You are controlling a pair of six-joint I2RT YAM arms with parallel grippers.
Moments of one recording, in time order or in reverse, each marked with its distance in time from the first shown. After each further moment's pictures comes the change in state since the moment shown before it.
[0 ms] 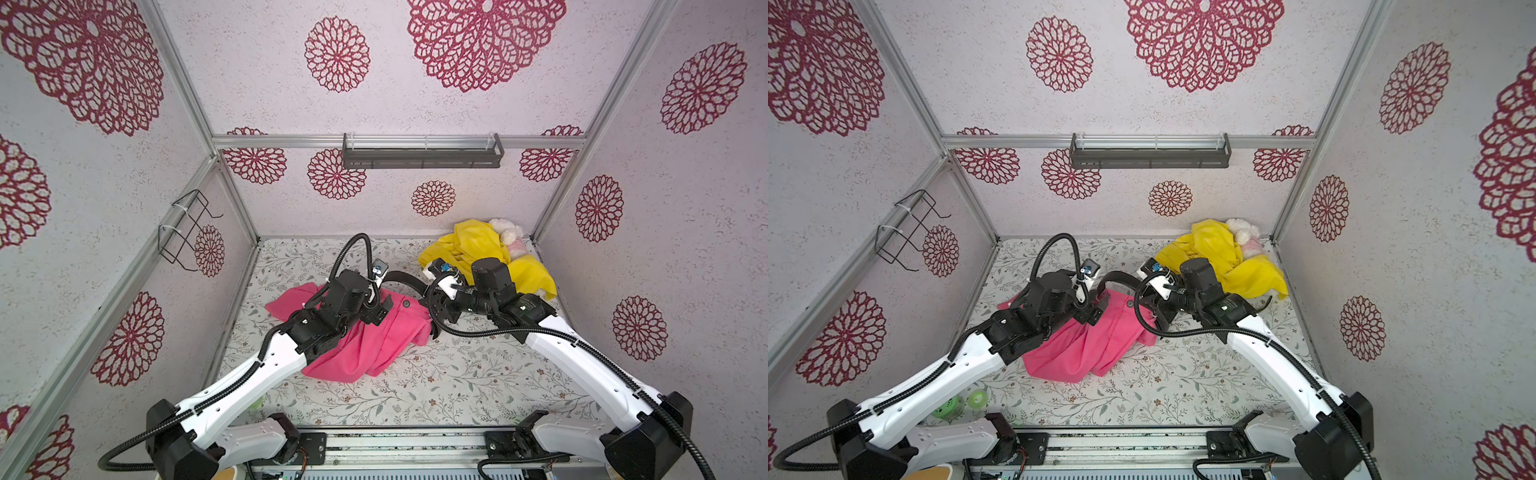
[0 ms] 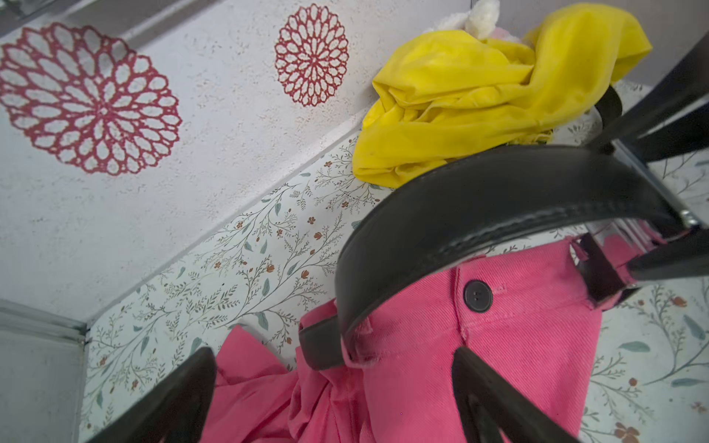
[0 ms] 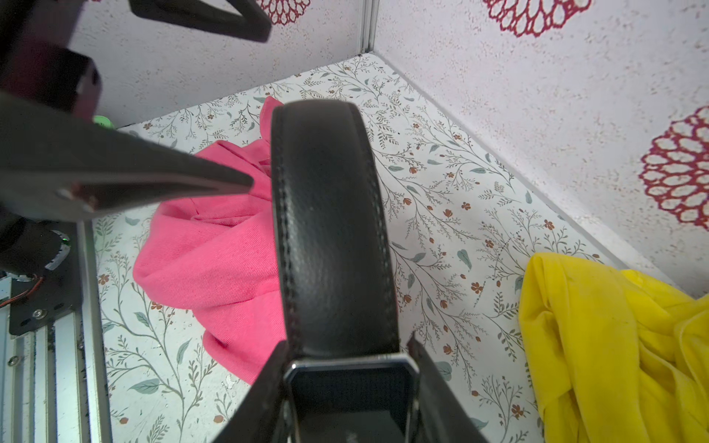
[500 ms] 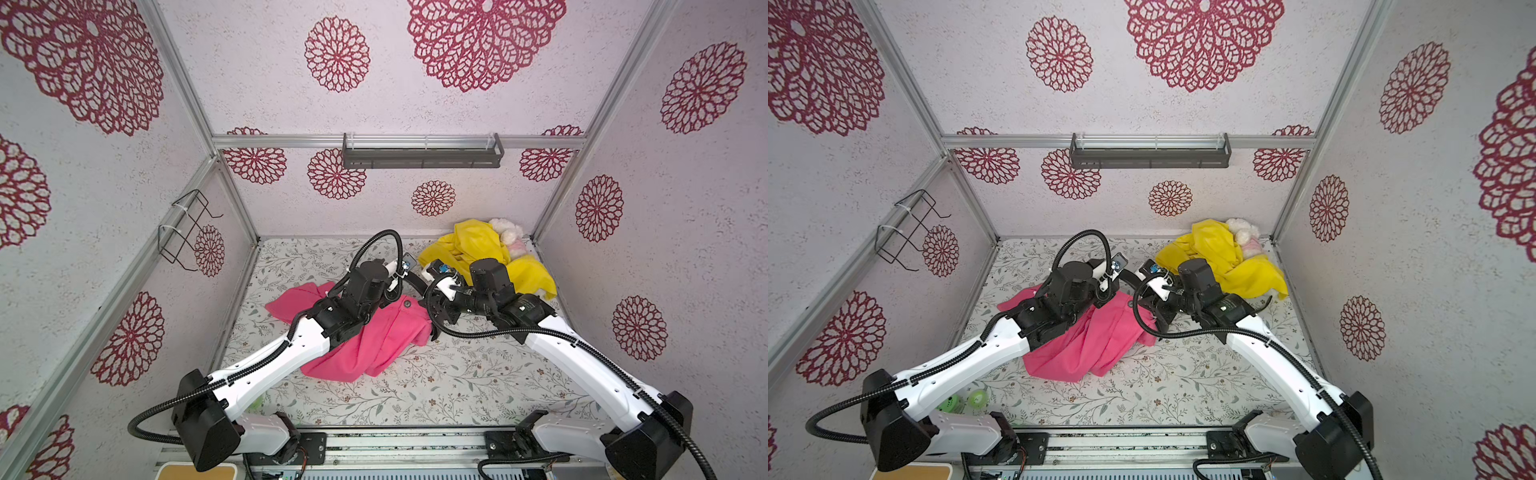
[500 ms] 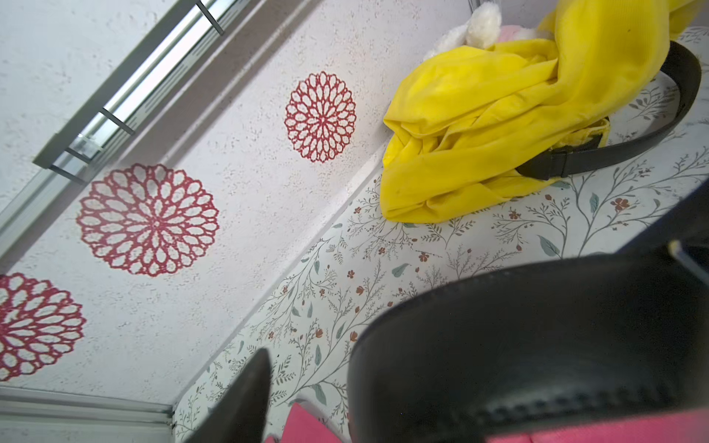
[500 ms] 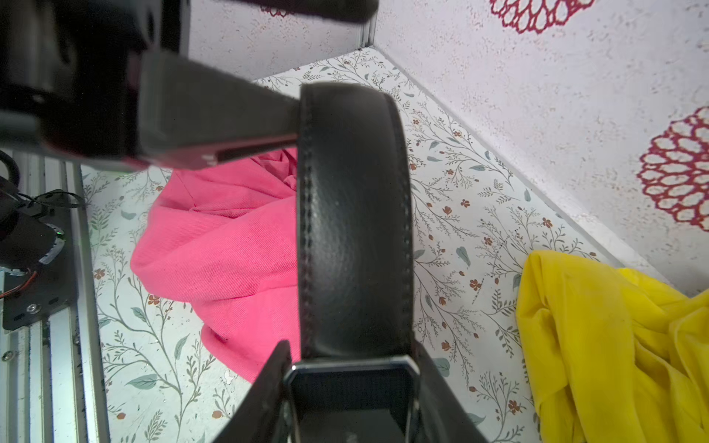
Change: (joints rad) left arm -0.020 0.145 0.078 0.190 -0.079 0.262; right arm 0.013 0.000 0.001 -0.009 0.028 -0.007
